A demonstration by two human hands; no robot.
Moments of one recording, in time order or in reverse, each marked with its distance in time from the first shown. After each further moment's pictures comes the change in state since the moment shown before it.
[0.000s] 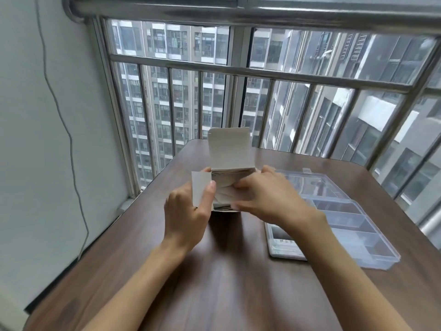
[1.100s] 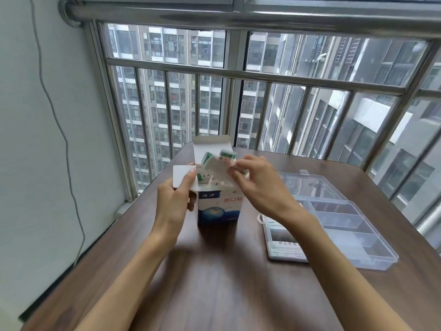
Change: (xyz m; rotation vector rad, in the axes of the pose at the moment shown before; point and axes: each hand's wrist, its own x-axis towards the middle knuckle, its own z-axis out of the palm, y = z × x) left_hand 0.022 0.006 -0.010 -0.502 -0.042 -0.505; right_hand 0.015 0.003 0.011 0.477 0.326 -0.040
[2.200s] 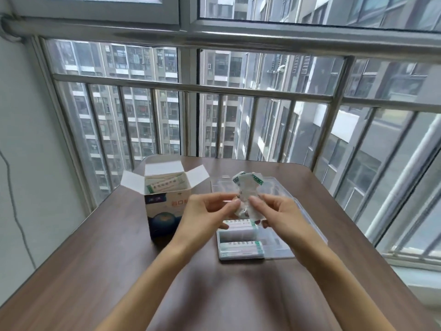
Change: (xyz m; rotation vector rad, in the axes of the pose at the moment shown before) left_hand -0.054 0.018 0.093 0.123 -0.527 -0.004; right_hand -0.088 0.042 -0.068 0.628 0.077 0.549
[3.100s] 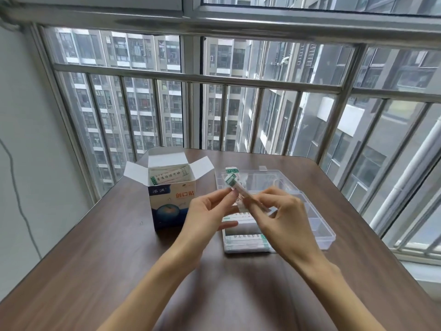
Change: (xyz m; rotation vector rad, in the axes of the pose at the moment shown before) left_hand -0.009 -0.004 0.002 -0.325 -0.001 -0.120; right_hand -0.006 0.017 0.013 -0.424 0.221 -0.484
